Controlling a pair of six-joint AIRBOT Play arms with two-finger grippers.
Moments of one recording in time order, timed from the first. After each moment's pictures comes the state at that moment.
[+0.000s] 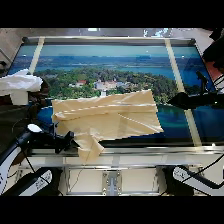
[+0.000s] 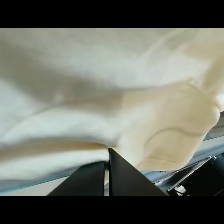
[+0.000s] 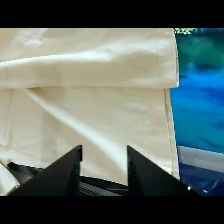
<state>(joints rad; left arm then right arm) 0.18 -1.08 0.33 0.84 -1.19 -1.45 -0.42 -1.19 1.07 -0.89 1.37 1.16</state>
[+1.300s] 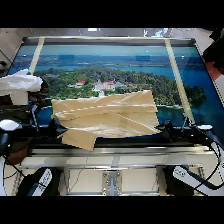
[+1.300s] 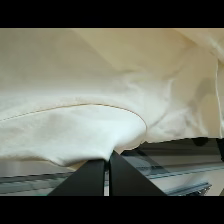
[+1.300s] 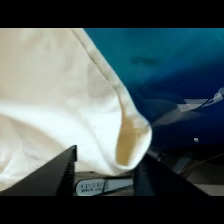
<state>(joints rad) 0.36 -0.81 0.49 0.84 -1.28 -1.45 -0.54 -1.16 0.39 -0.68 1.06 1.19</state>
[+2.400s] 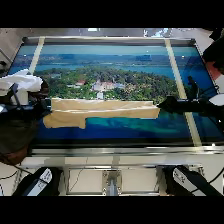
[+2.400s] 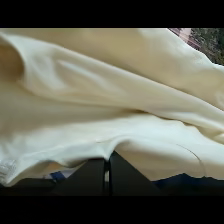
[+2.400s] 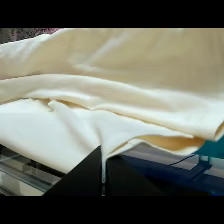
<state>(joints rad) 0.35 -0.95 0.84 1.05 -1.16 -1.39 -0.25 -1.05 0.89 -0.79 1.22 1.30</state>
